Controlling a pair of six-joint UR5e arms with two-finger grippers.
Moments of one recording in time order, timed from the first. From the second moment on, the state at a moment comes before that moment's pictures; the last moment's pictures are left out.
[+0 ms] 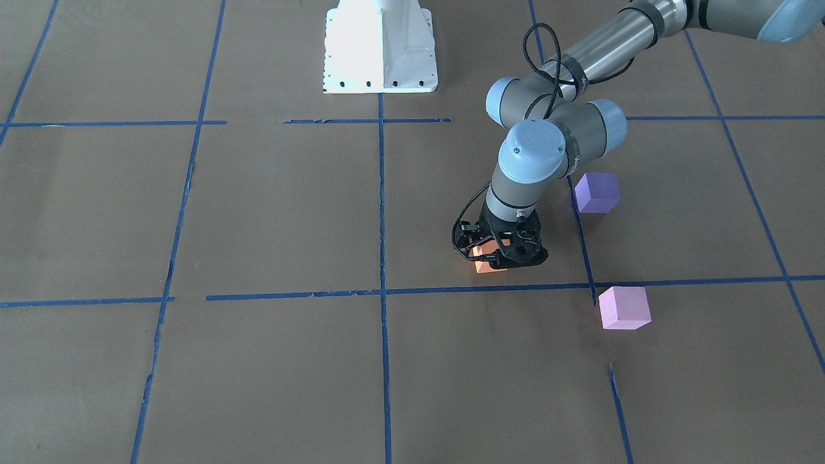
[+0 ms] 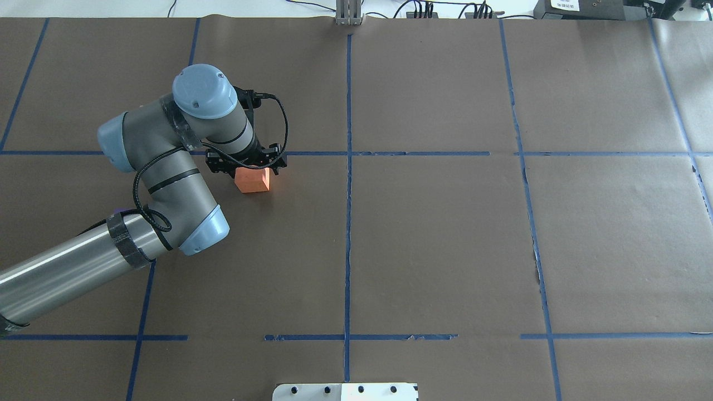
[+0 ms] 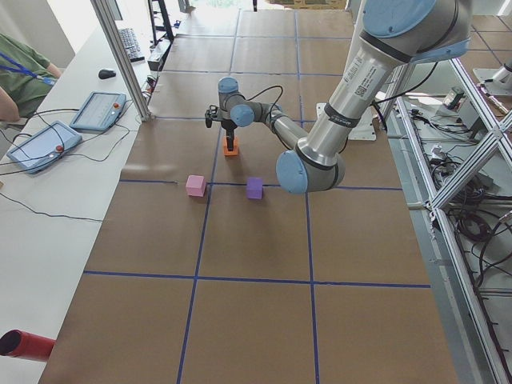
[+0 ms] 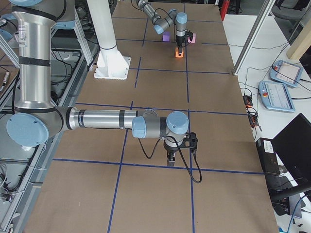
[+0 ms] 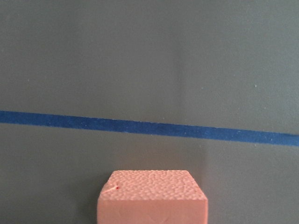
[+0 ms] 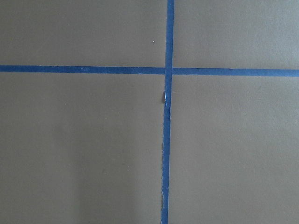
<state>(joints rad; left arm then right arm) -0.69 -2.23 -1.43 -1.77 -1.98 -1.15 1.51 -1.64 1.67 -1.56 2.37 0.05</state>
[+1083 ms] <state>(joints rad) -0.75 -2.18 -1.60 -1.67 -1.97 -1.10 1.51 -1.64 1.67 -1.56 2.37 0.05</state>
